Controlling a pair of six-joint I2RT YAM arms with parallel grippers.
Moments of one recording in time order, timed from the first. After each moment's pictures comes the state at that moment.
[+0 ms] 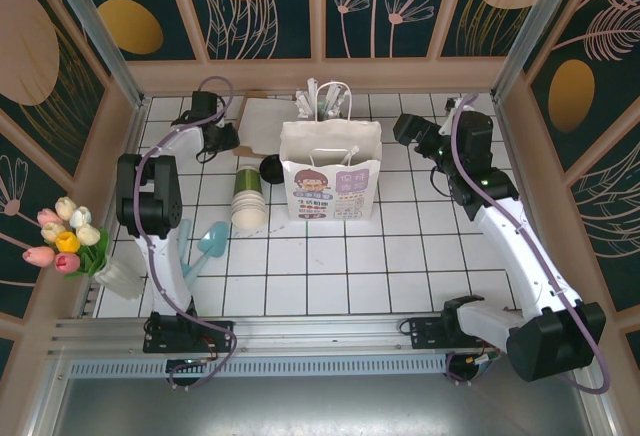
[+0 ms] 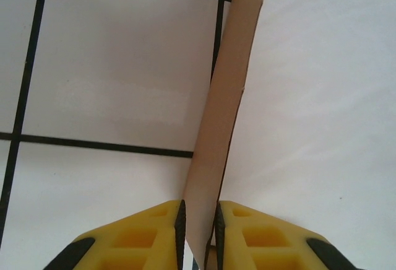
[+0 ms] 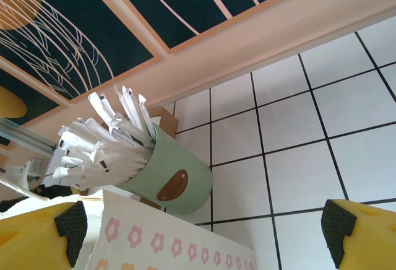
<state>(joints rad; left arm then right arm) -0.06 2.08 1.53 -0.41 0.12 -0.31 0.25 1.12 1.04 -0.31 -0.08 0.54</state>
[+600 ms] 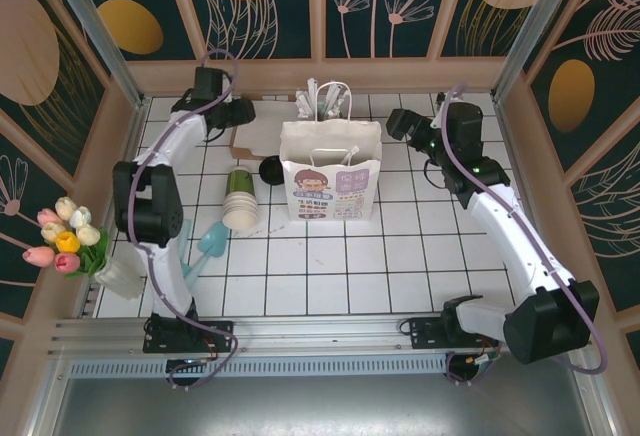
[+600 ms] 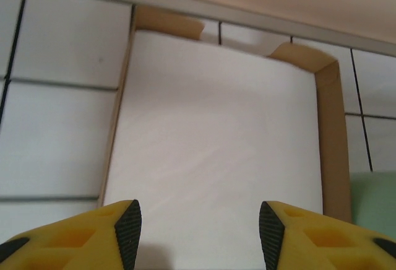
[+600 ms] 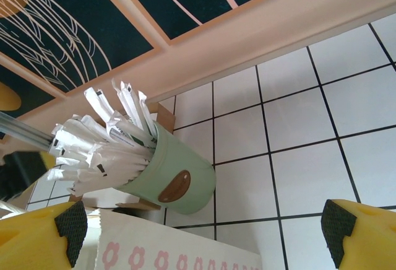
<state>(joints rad) -0.15 2.06 1.75 -0.48 0.13 -0.33 0.27 1.21 1.10 -0.31 -0.08 0.54</state>
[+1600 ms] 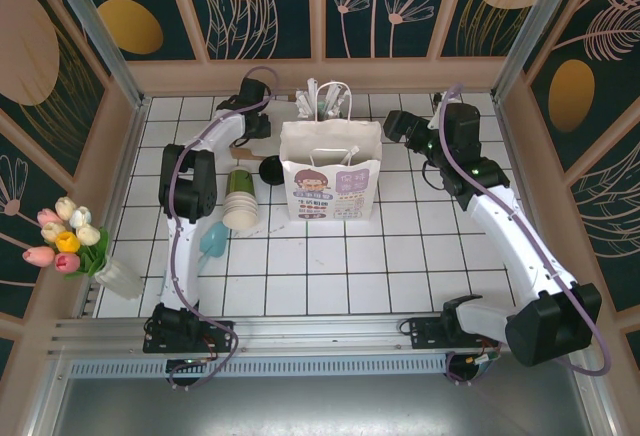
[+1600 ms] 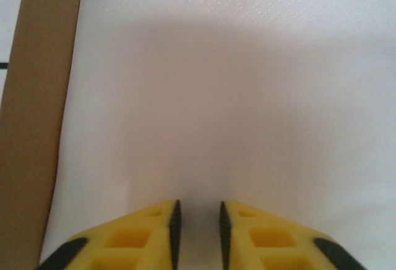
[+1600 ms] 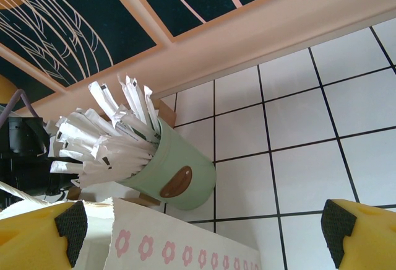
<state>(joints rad) -0.25 2.40 2.01 -0.61 -0.16 -0.25 0.30 1.20 1.11 -0.33 -0.05 0.52</state>
